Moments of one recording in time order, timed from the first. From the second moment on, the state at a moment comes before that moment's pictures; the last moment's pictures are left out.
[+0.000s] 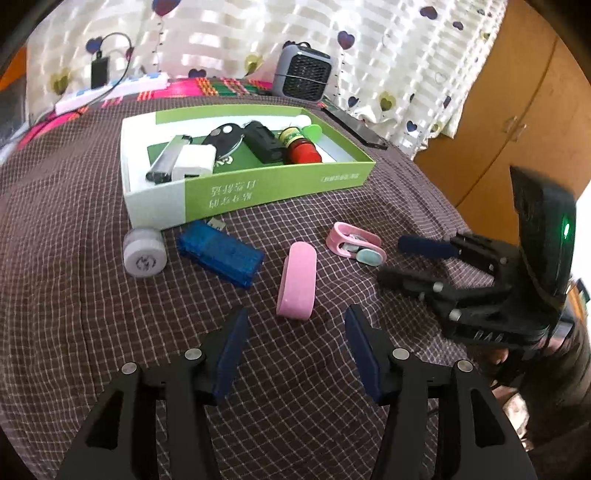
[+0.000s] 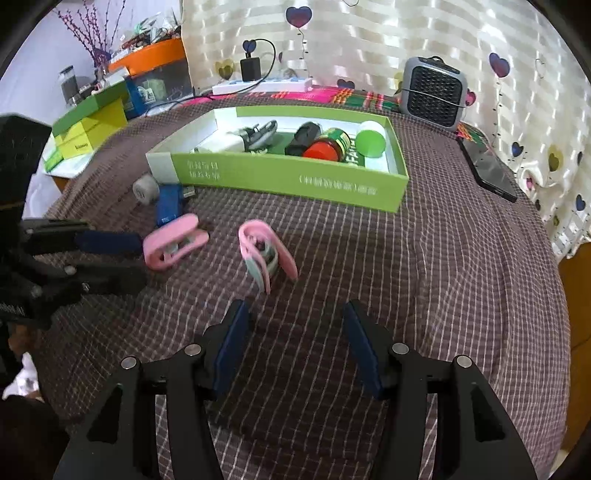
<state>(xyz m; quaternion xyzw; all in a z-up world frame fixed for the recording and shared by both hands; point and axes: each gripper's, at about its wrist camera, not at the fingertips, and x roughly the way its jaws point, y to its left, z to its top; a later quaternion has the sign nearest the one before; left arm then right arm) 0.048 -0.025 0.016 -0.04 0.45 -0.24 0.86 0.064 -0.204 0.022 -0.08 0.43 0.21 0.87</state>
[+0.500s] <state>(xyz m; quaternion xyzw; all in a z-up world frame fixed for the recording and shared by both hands) 0.070 -0.051 0.015 -0.01 0.45 -0.22 0.86 0.100 -0.178 0.023 -0.13 0.43 0.27 0.85</state>
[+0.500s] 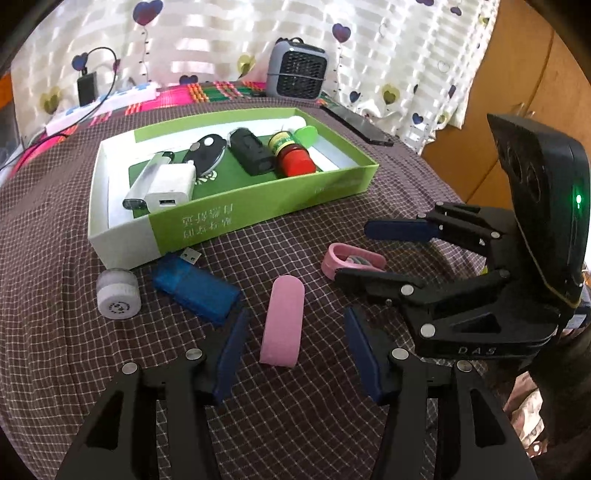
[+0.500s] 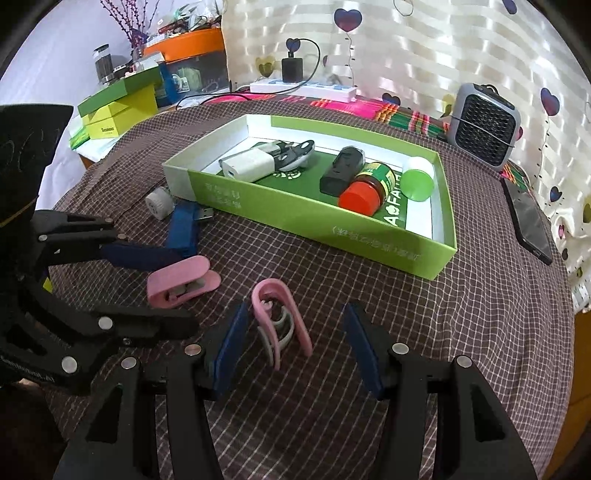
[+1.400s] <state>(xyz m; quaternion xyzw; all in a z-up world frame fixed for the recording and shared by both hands) 0.068 -0.051 0.013 0.01 0.44 -0.20 0.88 0.099 -0.182 0.018 -0.11 0.42 0.26 0.86</state>
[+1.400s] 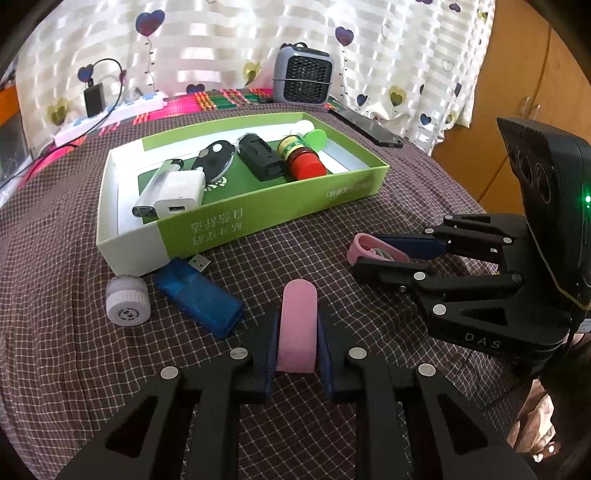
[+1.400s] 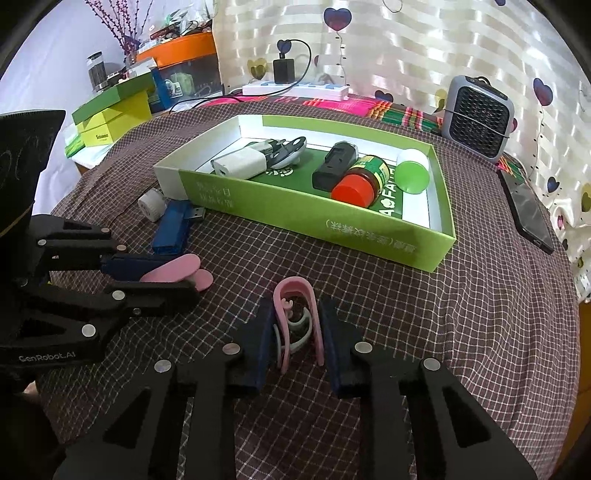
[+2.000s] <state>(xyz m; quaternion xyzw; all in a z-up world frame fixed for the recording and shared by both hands) 0.064 -0.051 0.016 0.00 0.43 -0.20 0.88 0.092 -0.186 0.021 -0.10 0.42 0.25 0.87</state>
